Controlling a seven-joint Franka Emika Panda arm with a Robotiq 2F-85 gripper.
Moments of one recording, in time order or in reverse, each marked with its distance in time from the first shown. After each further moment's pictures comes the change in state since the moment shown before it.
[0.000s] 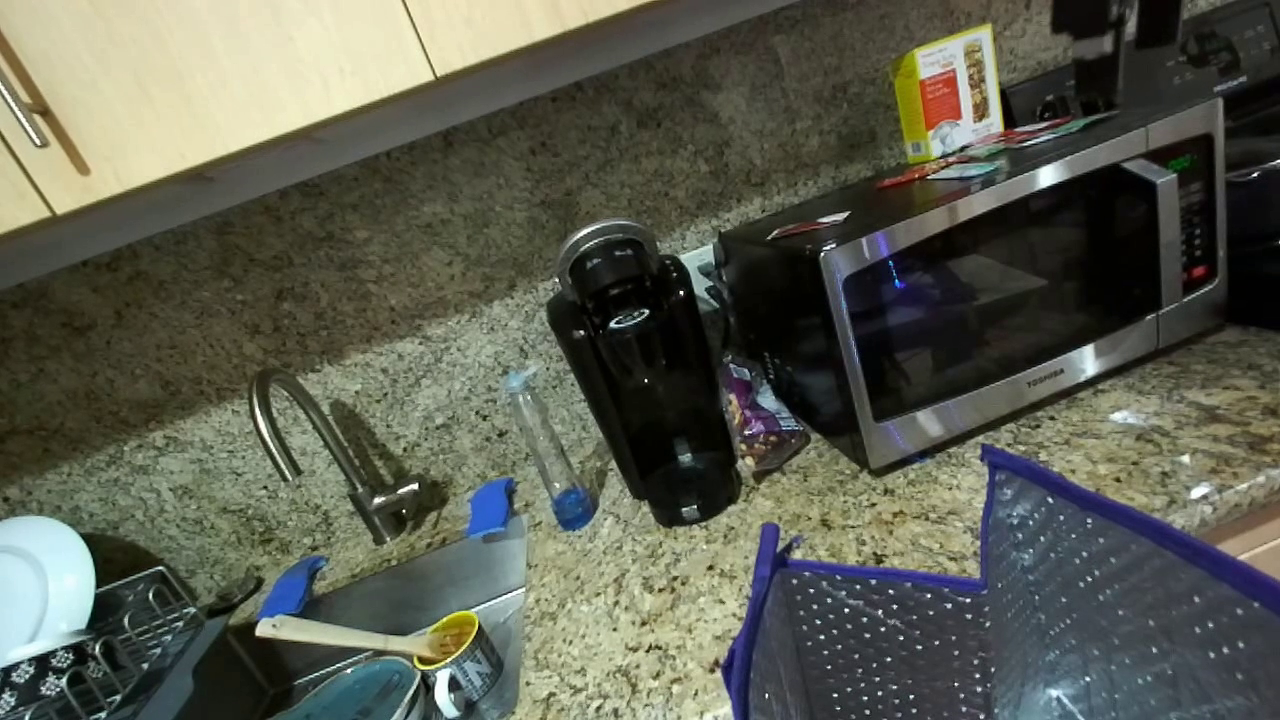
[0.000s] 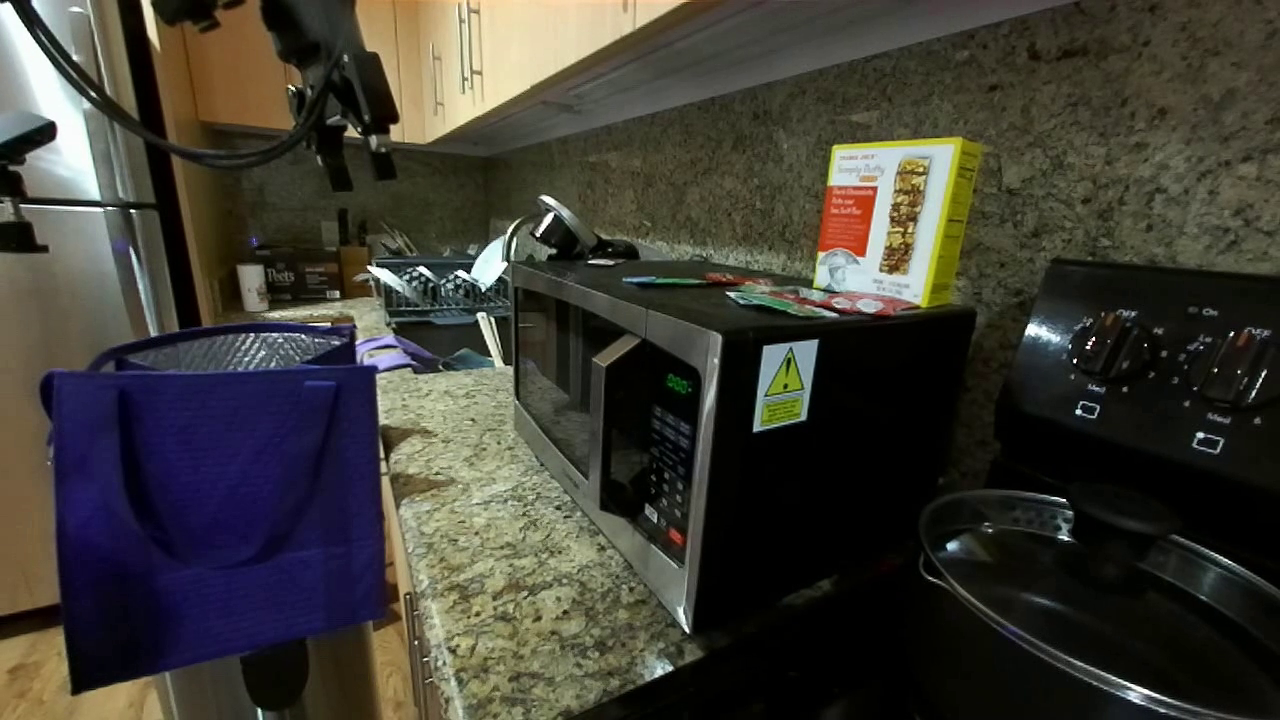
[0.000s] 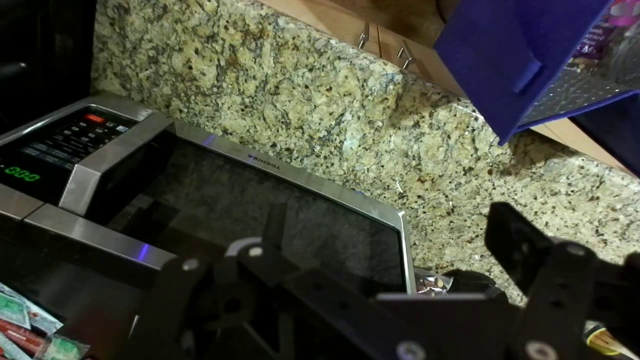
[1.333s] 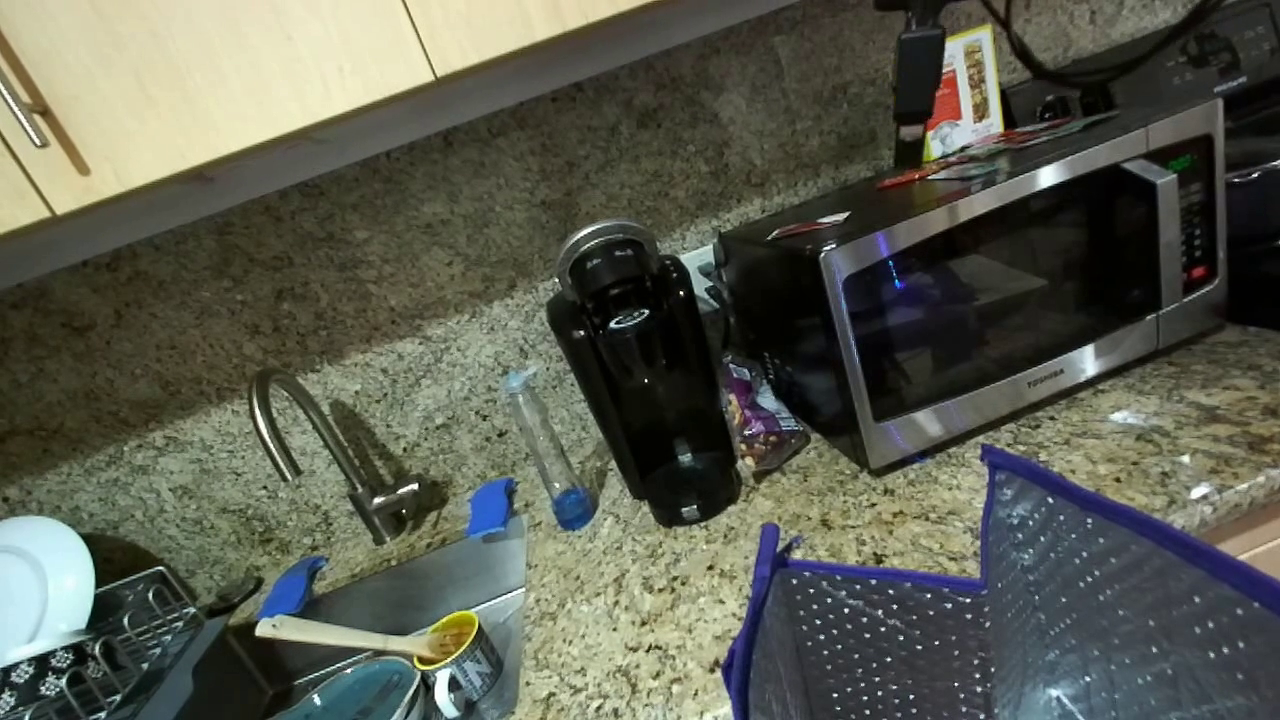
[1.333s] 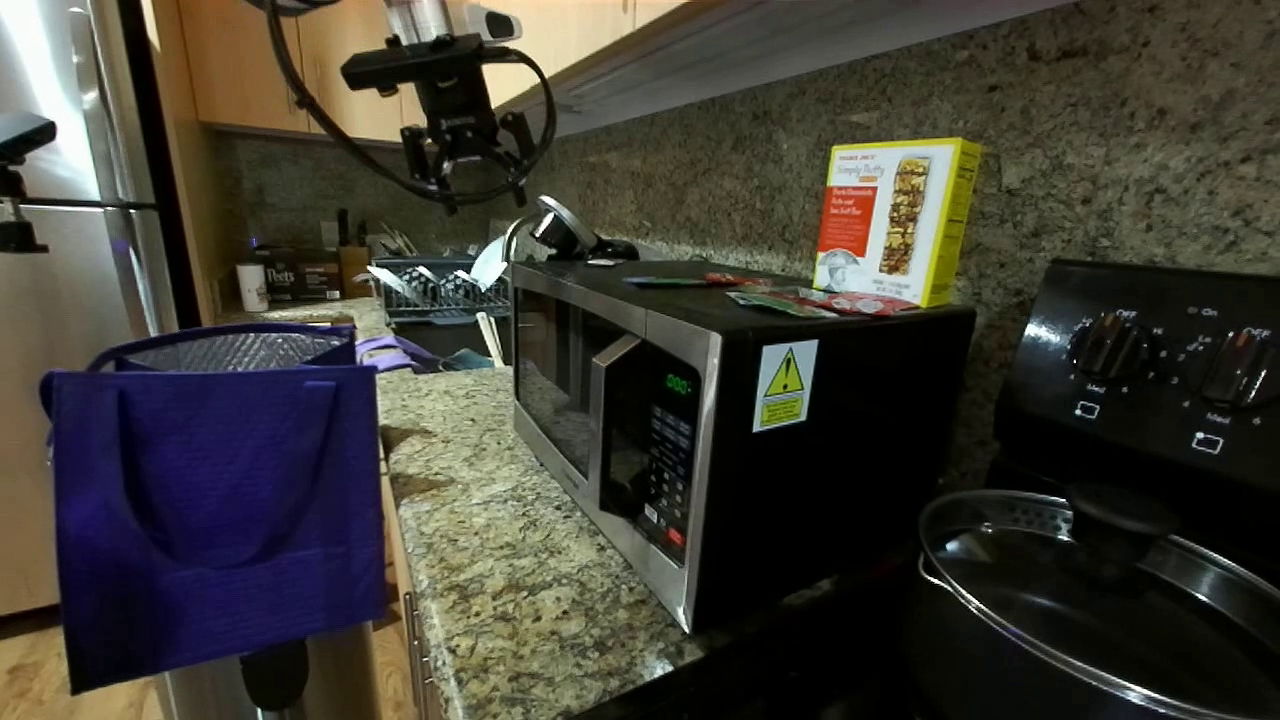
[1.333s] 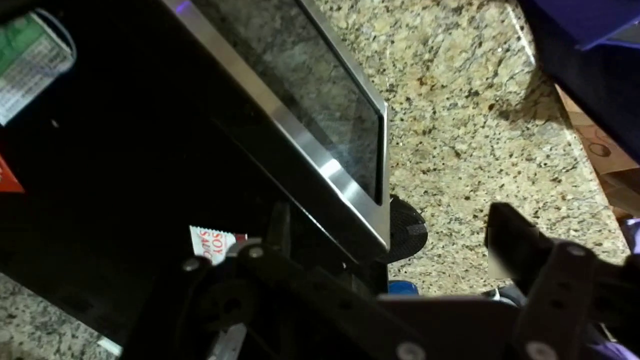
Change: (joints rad) arm 0.043 0.358 -0.089 0.320 0.055 0.208 -0.585
